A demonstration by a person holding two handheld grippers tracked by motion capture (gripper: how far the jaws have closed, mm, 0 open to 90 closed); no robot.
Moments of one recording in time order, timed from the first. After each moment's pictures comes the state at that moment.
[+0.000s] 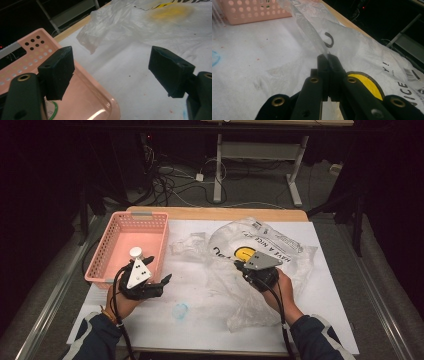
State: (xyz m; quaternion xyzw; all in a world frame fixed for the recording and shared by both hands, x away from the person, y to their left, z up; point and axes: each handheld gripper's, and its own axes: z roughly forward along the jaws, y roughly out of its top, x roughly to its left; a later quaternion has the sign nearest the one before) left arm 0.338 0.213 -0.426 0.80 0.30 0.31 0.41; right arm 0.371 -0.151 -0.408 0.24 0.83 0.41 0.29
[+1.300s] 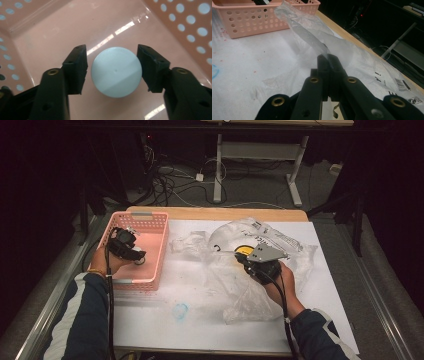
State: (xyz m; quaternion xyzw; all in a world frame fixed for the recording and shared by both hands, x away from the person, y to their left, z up) left arm 0.479 0.278 -0.433 0.85 0.46 0.16 0.19; right arm 0.380 -0.154 -0.391 0.23 0.82 0.43 0.29
